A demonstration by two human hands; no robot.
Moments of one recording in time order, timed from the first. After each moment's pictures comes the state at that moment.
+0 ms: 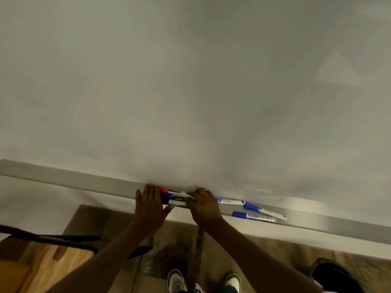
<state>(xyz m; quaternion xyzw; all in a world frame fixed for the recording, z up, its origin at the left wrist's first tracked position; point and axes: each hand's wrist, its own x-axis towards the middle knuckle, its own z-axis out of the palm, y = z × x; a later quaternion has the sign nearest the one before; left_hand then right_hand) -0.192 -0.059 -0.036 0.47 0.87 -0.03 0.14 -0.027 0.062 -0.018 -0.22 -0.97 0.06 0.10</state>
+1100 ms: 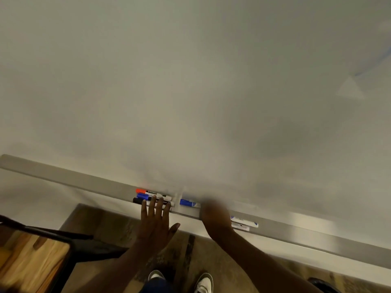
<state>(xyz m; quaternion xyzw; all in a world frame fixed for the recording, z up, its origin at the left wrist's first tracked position) -0.070 -0.033 -0.012 0.51 0.85 -0.05 0.11 0.079 0.122 -0.012 -0.26 -0.96 -0.02 -0.04</state>
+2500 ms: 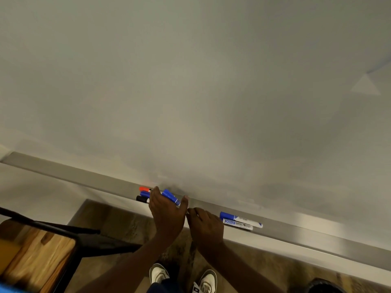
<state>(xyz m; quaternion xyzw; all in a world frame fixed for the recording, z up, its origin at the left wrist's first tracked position) -0.036 0.024 0.013 0.20 0.91 0.36 0.09 0.077 0.070 0.004 -0.23 -0.94 0.11 0.22</state>
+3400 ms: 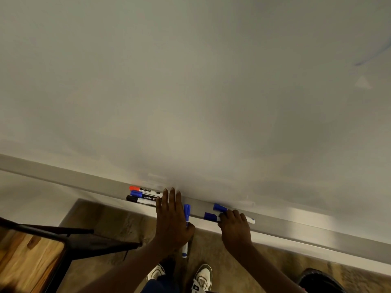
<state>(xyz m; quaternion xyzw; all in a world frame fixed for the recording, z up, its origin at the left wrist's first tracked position) -0.018 0.015 -0.019 0.50 0.86 0.10 0.07 0.155 0.131 -0.025 -0.36 -0.93 0.06 -0.04</state>
